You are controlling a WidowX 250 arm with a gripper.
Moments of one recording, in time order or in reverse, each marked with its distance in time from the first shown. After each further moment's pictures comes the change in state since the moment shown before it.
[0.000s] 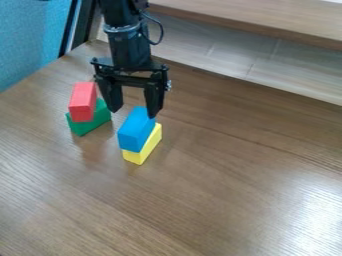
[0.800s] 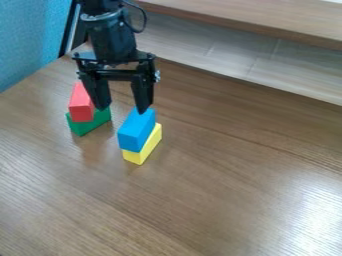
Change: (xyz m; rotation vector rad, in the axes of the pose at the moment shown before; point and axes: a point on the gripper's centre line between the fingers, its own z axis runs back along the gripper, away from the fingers) arm -0.023 0.004 0.020 -0.056 0.004 0.036
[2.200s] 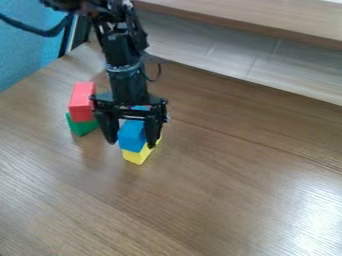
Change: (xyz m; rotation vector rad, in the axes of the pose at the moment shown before) arm 0.009 0.003 -0.061 0.066 0.024 0.086
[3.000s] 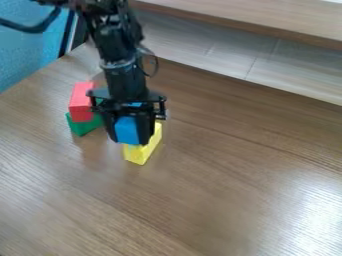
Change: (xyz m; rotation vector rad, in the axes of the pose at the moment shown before) arm -0.008 -0.005 0.016 -0.024 -0.066 -0.055
